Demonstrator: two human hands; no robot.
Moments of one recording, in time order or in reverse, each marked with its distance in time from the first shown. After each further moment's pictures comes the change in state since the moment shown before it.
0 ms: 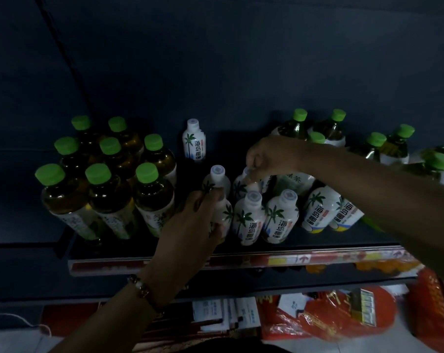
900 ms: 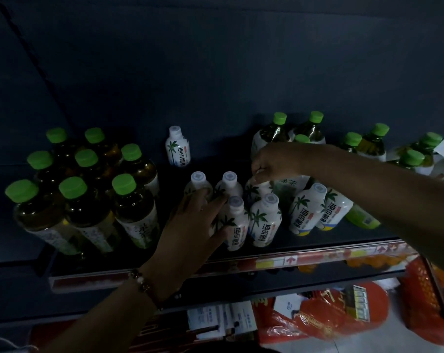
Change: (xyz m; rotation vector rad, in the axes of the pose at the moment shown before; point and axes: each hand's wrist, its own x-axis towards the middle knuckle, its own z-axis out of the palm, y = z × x) left_hand 0.023 0.021 0.009 0.060 -0.051 0.078; right_hand -0.017 0.044 0.002 -0.191 -0.068 0.005
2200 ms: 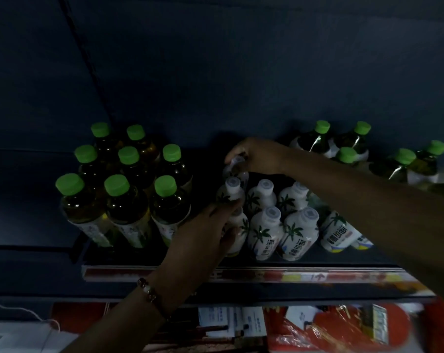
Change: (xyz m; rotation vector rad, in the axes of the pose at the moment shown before) left_hand -0.015 -0.026 -0.025 -0.194 0.003 -0.083; right_hand 0.097 -0.055 -0.008 0.344 0.177 -0.123
